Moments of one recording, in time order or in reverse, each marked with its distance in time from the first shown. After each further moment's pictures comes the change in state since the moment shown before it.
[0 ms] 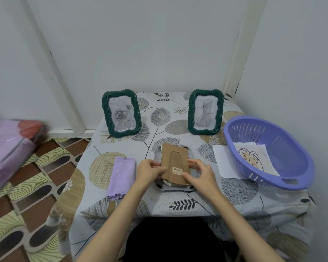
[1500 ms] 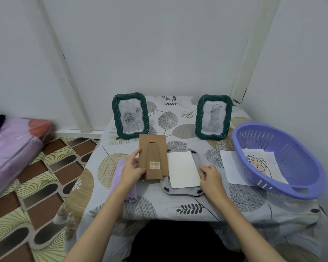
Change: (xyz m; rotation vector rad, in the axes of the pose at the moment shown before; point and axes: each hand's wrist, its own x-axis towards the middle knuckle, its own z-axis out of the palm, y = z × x) left_hand 0.004 -0.021 -0.064 -0.252 0.009 0.115; right_hand 0.010 -0.008 0.005 -0.290 0.025 0.067
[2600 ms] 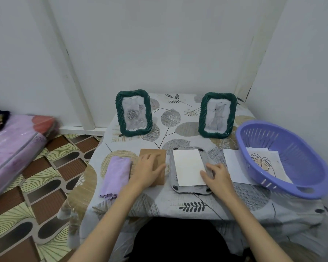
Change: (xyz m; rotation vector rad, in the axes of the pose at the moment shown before) left_hand -0.002 -0.003 0.020 0.874 -0.024 0.371; right_hand -0.004 0.007 -0.015 0.023 -0.040 0.004
